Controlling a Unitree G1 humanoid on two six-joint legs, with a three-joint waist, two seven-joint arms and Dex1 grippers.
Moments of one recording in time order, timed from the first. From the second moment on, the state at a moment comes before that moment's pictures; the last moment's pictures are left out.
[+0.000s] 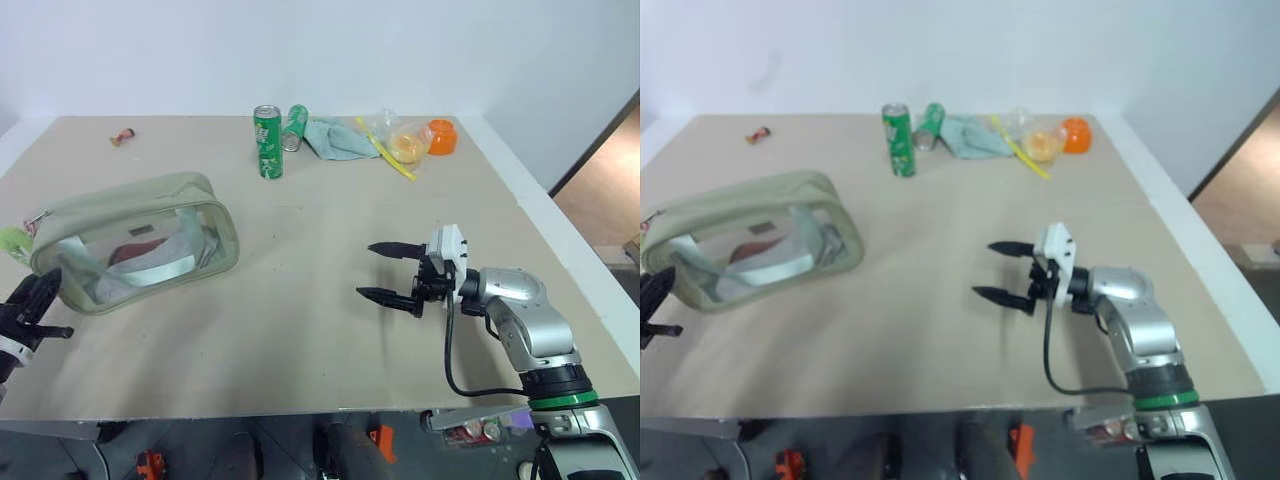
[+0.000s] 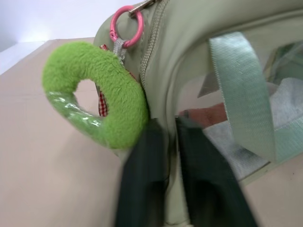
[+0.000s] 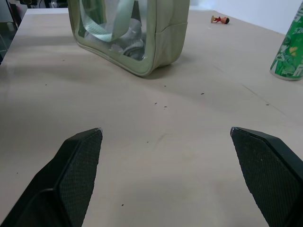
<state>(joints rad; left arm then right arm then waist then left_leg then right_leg) 0.23 0.57 0.72 -0.27 -0.63 0.31 -0.50 -0.41 -0.59 0.03 0.06 0.42 0.16 1.15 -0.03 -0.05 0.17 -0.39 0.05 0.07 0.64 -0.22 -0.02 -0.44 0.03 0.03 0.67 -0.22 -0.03</state>
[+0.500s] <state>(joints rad) 0.14 0.63 0.59 -0.25 -0.58 0.28 -0.62 -0.41 -0.60 0.03 0.07 0.40 0.13 1.14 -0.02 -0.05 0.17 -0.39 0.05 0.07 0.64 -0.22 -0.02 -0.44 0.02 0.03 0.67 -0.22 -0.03</state>
